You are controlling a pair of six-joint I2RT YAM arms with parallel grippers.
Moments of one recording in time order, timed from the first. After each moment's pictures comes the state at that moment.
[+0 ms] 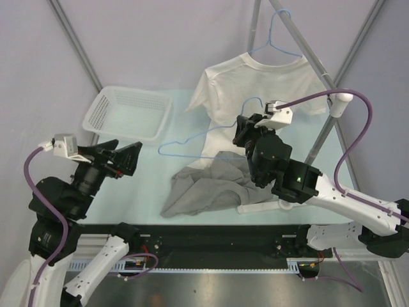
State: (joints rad) left arm -0.41 0.45 1.14 -0.56 -0.09 -0.43; right arm 1.18 1.15 1.32 -0.10 1.09 0.38
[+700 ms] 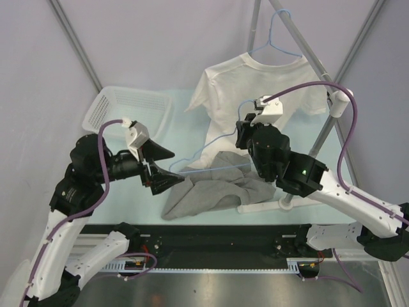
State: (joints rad) left arm -0.46 0.78 1.23 -0.66 0.75 -0.12; right arm 1.09 1.16 1.37 -0.36 0.86 0.35
